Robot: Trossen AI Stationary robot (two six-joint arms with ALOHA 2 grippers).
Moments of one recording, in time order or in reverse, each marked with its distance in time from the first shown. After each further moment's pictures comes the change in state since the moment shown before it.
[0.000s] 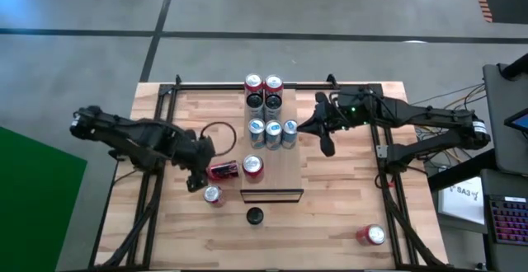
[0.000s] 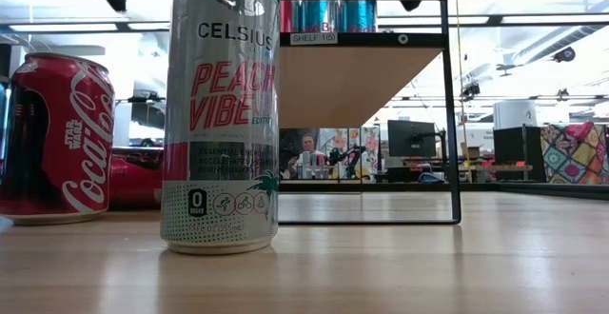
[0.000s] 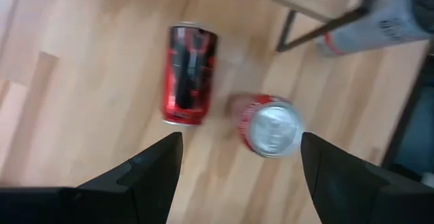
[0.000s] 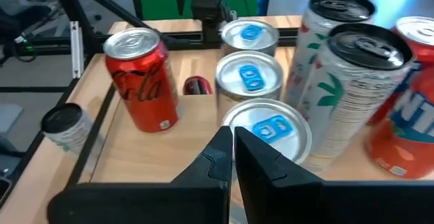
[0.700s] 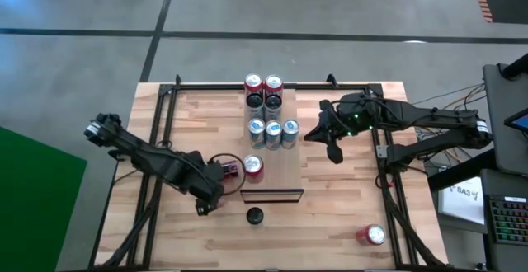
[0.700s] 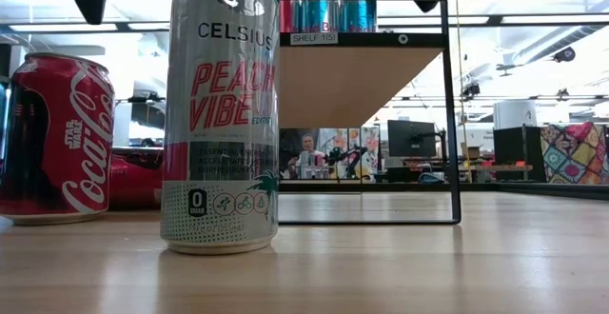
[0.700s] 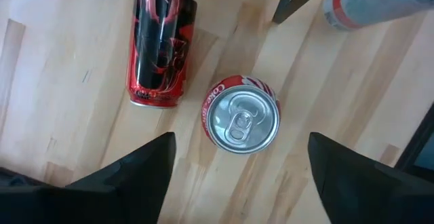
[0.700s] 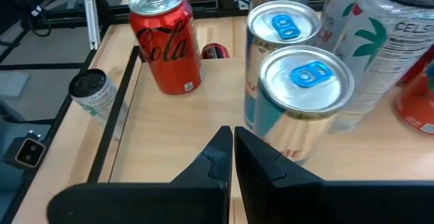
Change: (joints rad) left arm -0.184 0.205 0.045 -0.010 -0.047 -0.206; right arm 0.056 -0.036 0.000 -0.144 0.004 0.040
